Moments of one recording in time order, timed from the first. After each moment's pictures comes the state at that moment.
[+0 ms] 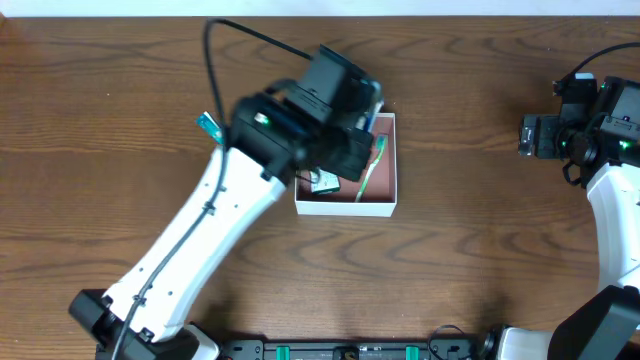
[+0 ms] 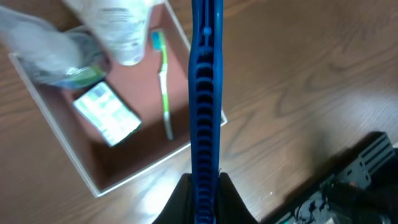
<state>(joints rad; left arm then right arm) -0.69 1.65 1.79 -1.19 0.17 -0.28 -0.31 1.51 1.16 -0.56 -0.12 -0.25</state>
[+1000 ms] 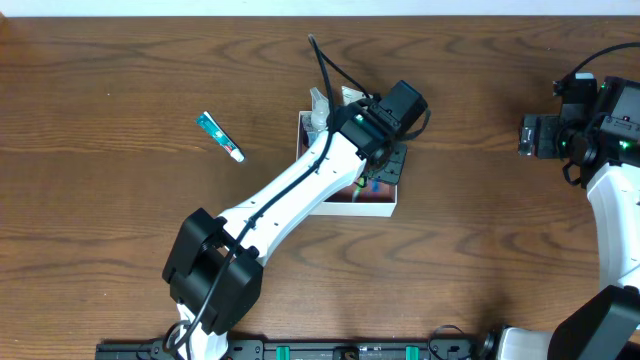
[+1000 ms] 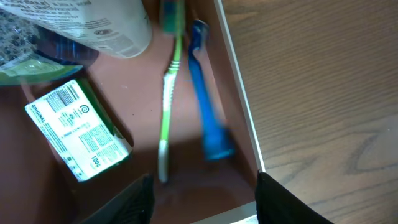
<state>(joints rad) -0.77 1.96 1.74 -1.02 -0.01 -0.47 -0.31 1.51 1.16 -0.56 -0.12 -0.25</state>
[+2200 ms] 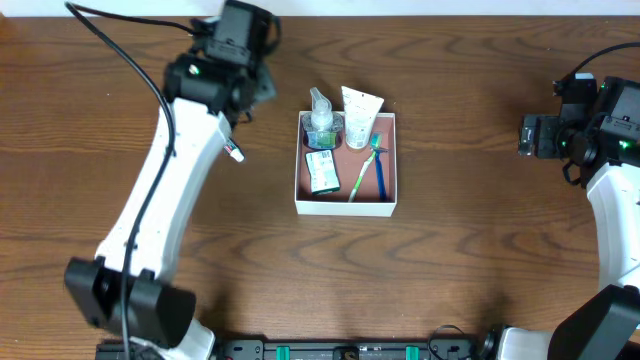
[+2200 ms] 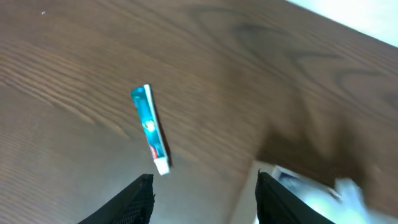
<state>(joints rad) -0.27 1.76 1.77 -1.04 -0.29 -0.63 -0.31 1.51 1.16 -0.56 -0.12 -0.25</state>
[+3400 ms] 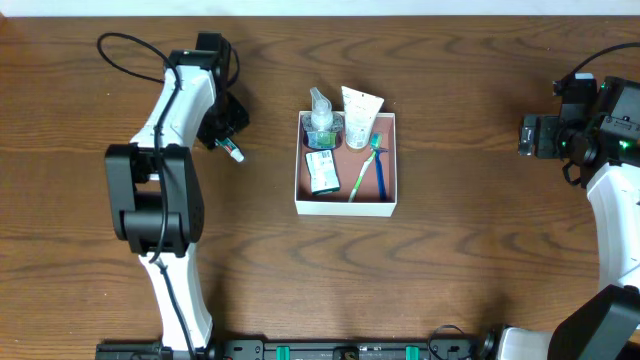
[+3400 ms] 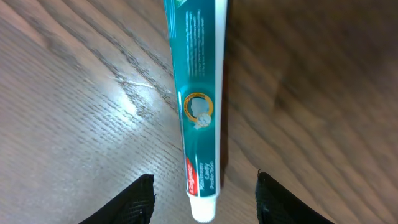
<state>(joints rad) -0.06 2.20 1.77 -1.10 -0.05 -0.75 -0.31 1.51 1.16 -0.56 -0.12 -0.25</state>
